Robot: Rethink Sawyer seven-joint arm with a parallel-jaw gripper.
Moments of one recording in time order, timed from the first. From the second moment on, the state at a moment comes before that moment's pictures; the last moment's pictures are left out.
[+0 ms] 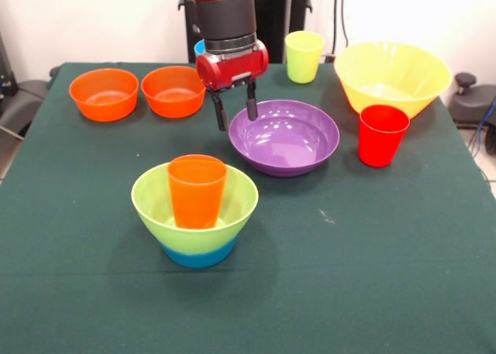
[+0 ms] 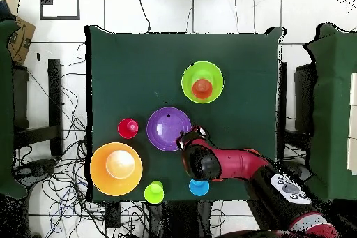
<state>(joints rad) -0.69 -0.58 0.31 2.02 -0.47 -0.02 1.07</state>
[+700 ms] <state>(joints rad) -0.62 -0.53 0.23 2.00 -0.48 -0.04 1.07</state>
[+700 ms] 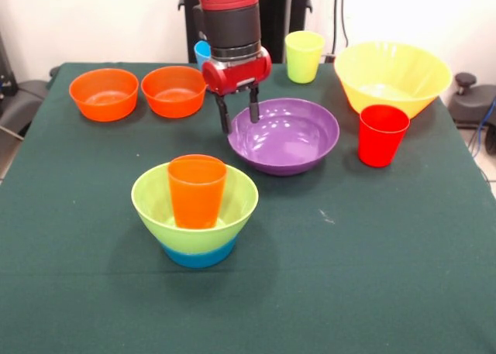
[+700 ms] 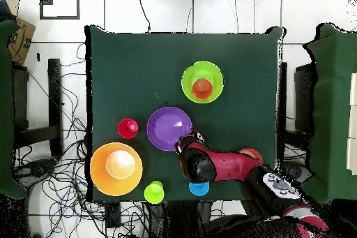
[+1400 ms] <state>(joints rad) -0.49 -0.51 0.07 1.99 -0.49 -0.14 1.07</state>
